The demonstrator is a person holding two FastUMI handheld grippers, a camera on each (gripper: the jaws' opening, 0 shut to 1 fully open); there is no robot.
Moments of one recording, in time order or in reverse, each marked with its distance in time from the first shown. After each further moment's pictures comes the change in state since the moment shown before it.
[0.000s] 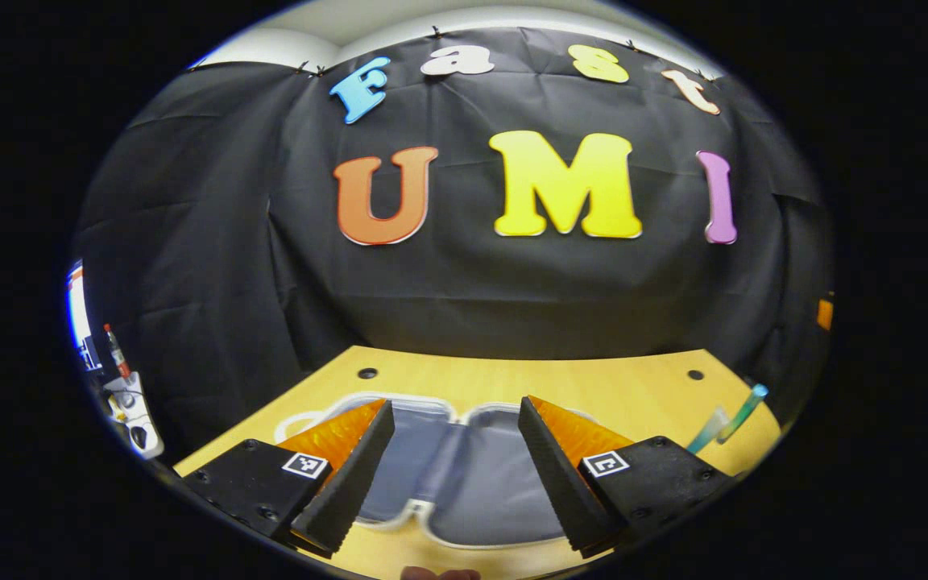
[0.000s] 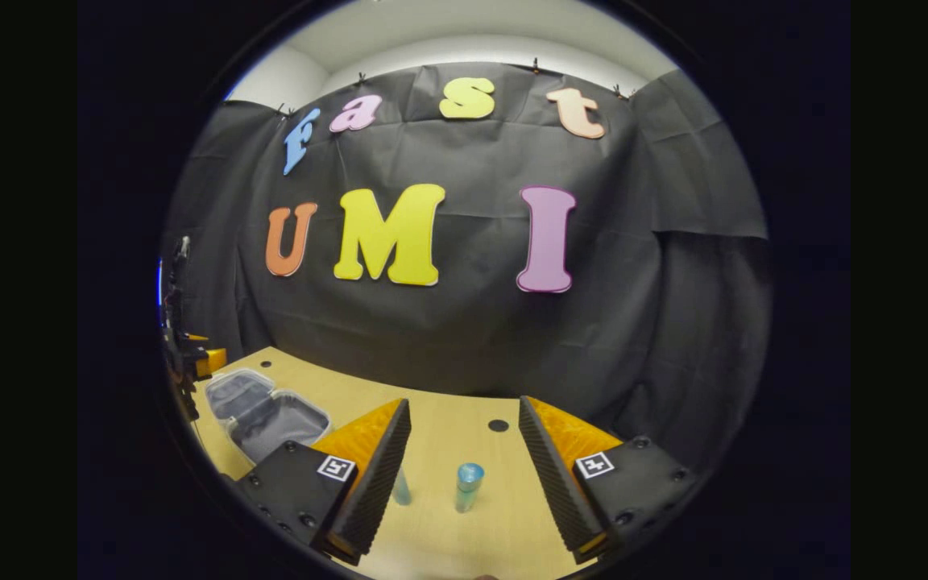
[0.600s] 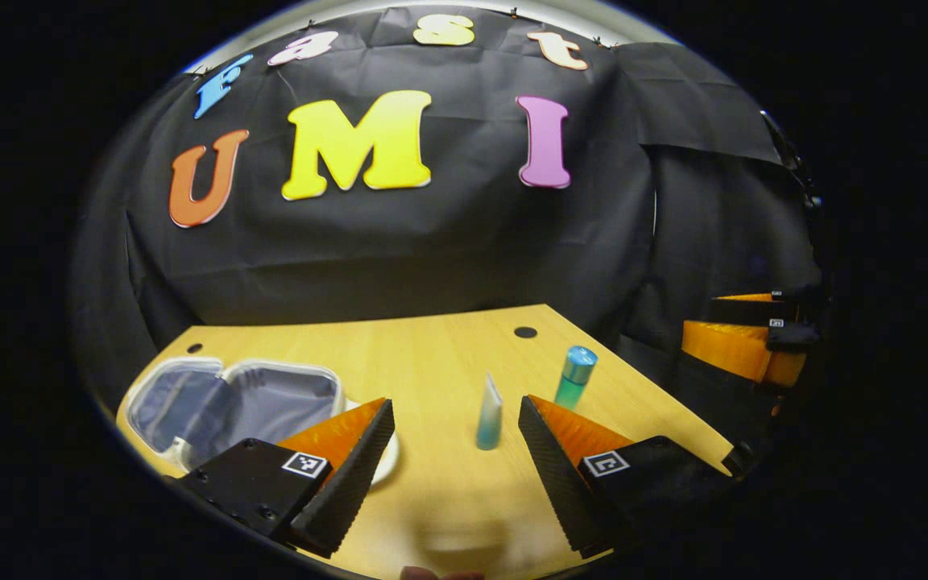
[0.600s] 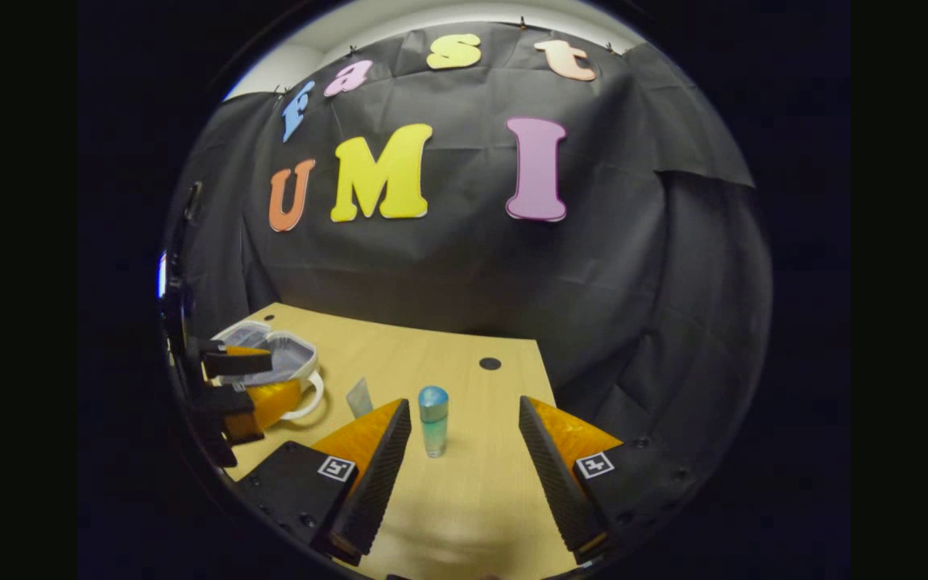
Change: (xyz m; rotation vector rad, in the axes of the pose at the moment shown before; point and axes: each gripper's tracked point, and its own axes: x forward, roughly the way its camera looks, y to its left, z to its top) left arm -0.024 -0.269 -0.102 0.111 0.142 -0.395; right arm 0.004 -0.060 -0.103 0.003 0.204 0.060
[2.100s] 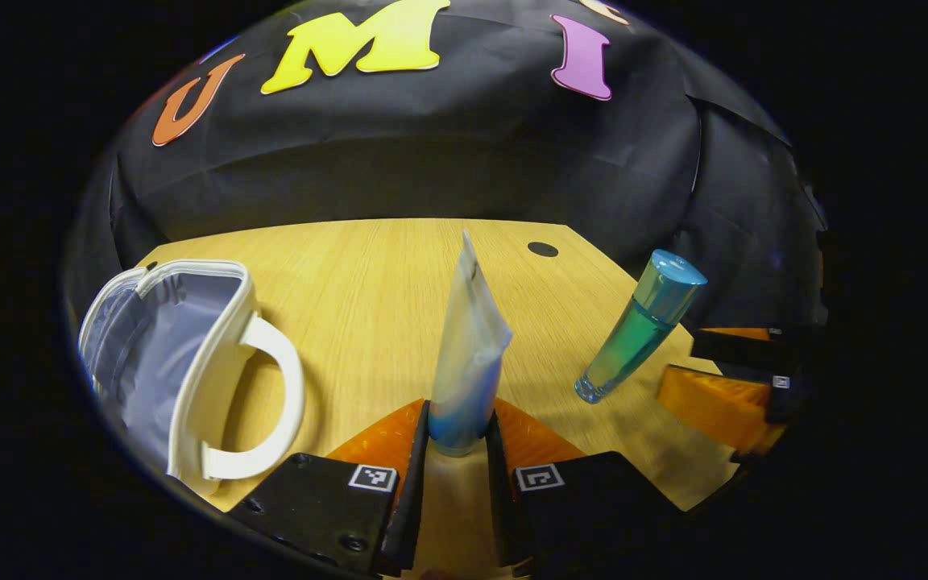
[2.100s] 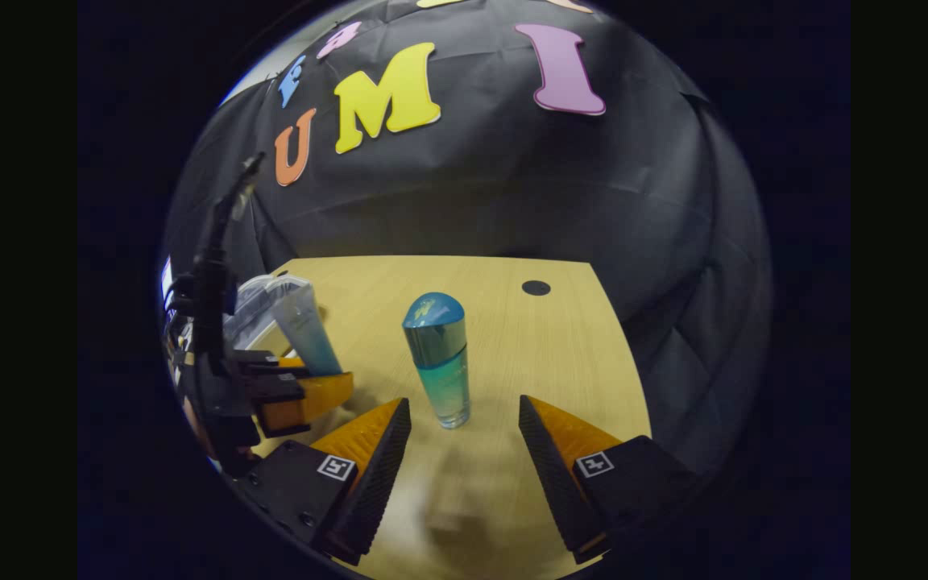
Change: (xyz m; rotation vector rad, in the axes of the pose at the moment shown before) left arm 0.099 0.006 -0.083 -0.105 0.258 0.036; right arm 0.122 0.034 -0.097 0.073 0.223 0.185
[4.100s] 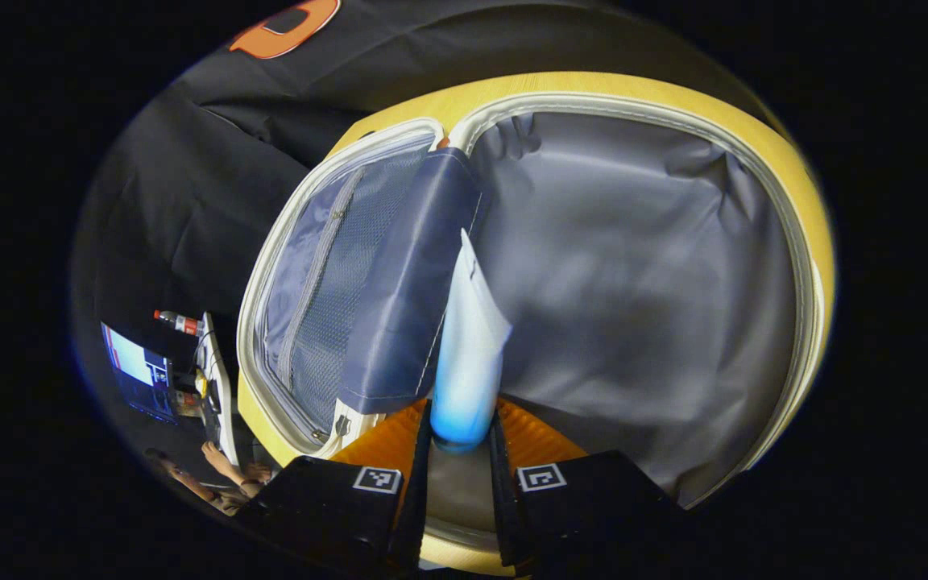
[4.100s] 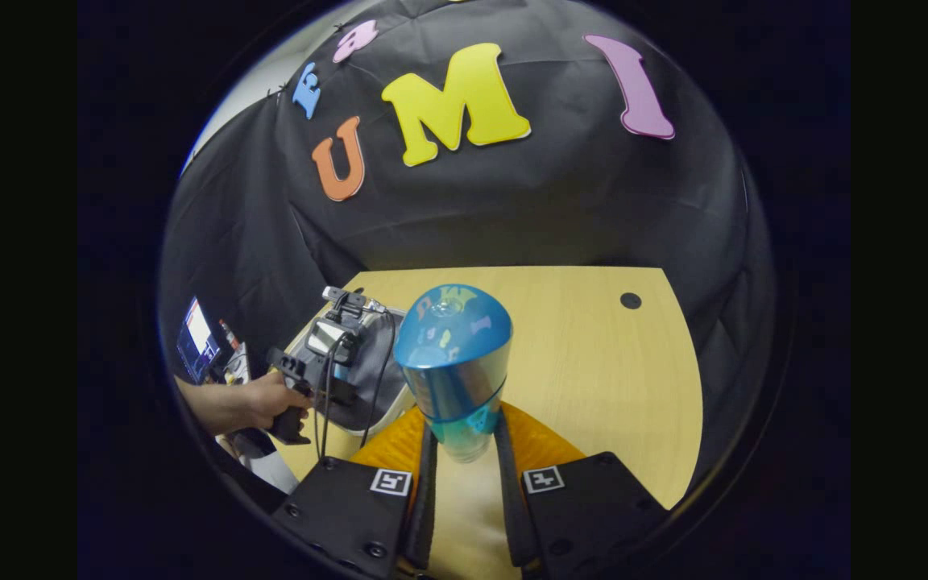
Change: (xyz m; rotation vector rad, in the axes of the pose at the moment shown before) left arm -0.102 0.326 -0.071 -0.061 0.712 0.709; right arm -0.081 0.178 0.074 0.052 0.083 0.190
